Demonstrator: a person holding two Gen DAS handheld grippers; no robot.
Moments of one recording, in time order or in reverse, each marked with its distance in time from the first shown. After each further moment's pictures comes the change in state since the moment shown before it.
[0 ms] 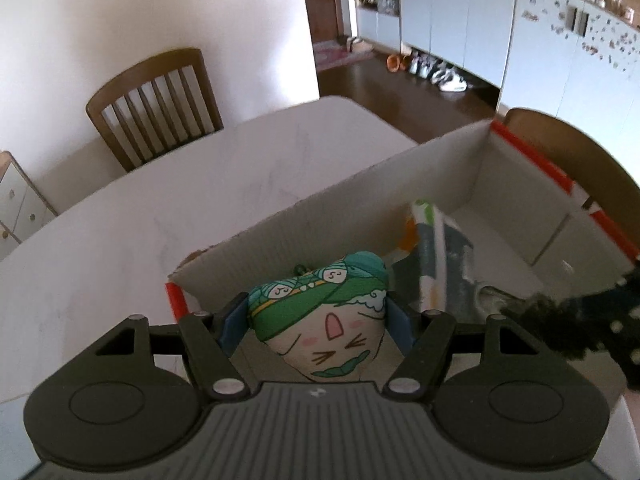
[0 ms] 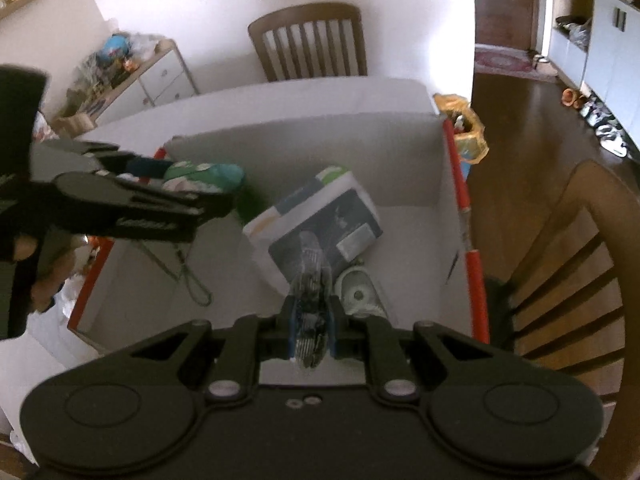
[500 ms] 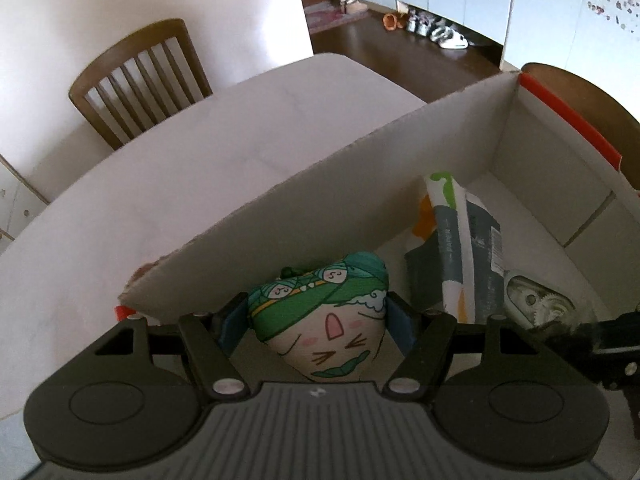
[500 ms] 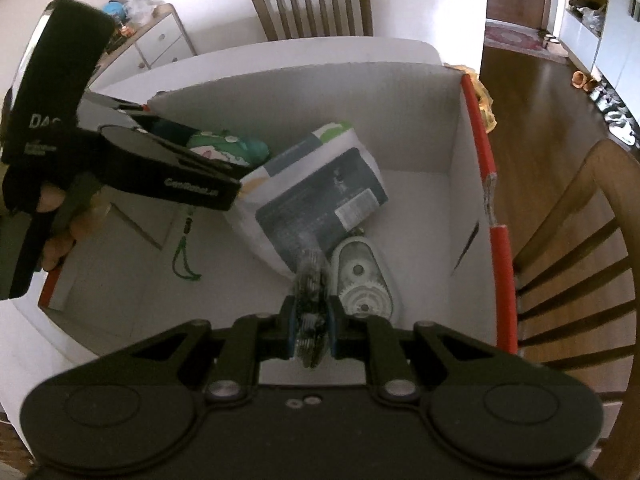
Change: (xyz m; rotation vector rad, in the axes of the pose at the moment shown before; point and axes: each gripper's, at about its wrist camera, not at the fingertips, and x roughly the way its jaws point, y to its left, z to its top) left arm 0.046 -0.009 0.010 0.052 0.116 0.011; right arm 0.026 -0.007 -0.001 -0.021 0.104 0.000
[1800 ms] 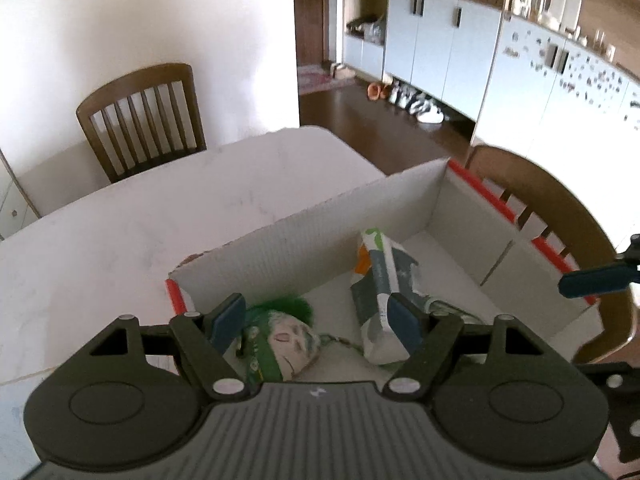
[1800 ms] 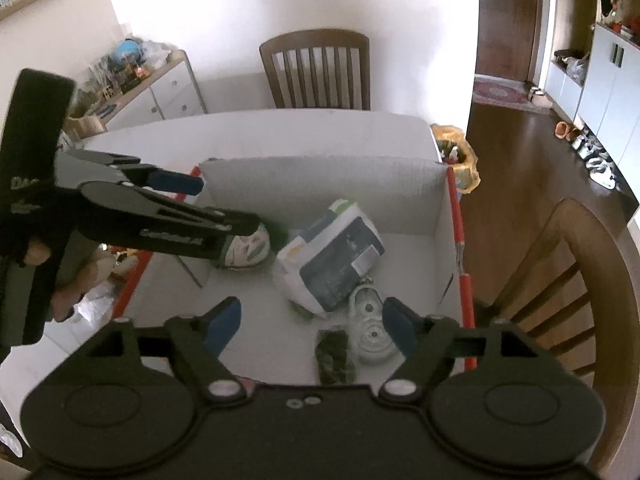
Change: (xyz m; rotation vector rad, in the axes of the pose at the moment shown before) left arm -0.093 0.021 -0.028 -0.106 -0.213 -0.116; right arm -0.080 0.034 -0.006 -0.038 -0.180 -0.048
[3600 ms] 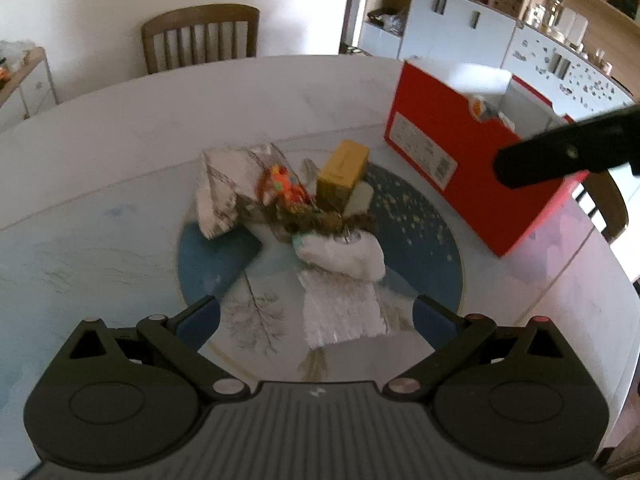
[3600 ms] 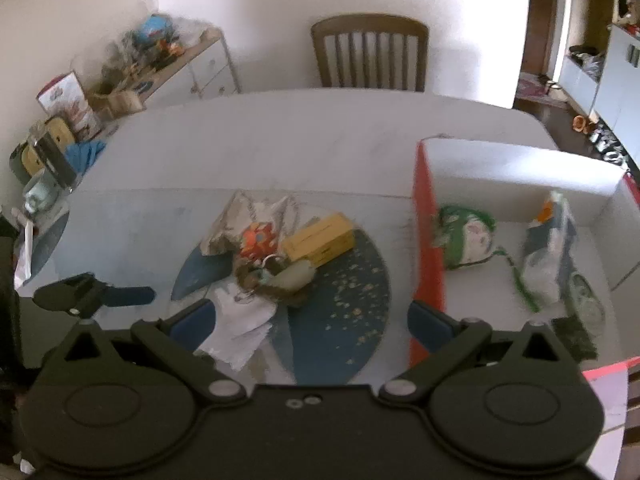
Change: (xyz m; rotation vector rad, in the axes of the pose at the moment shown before) left arm -0.077 0.201 -0.212 -0.085 0.037 -0.074; right arm 0.083 0.237 0.001 0.017 0.043 -0.016
